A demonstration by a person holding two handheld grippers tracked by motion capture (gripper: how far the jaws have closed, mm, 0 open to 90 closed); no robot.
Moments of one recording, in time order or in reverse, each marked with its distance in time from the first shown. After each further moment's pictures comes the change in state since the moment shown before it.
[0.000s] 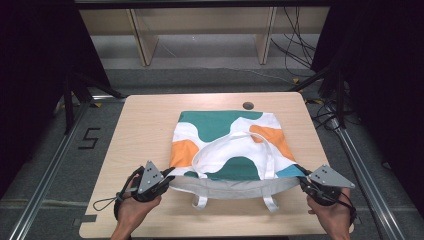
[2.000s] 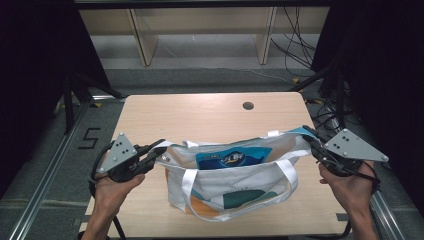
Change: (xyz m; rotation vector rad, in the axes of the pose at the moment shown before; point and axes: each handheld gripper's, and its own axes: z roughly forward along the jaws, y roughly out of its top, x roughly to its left) left arm 0.033 0.076 -0.051 -0.235 -0.040 -0.069; right arm -0.021 0.115 -0.039 -0.200 -0.063 -0.163
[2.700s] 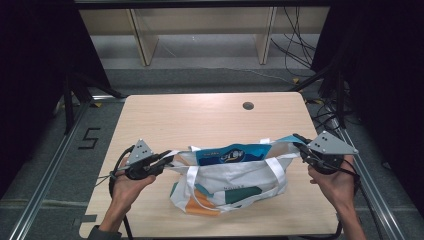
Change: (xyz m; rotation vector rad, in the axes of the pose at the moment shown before) left arm 0.021 -0.070 0.050 0.195 -0.031 -0.066; right arm 0.003 -0.041 0.039 0.139 0.060 0.015
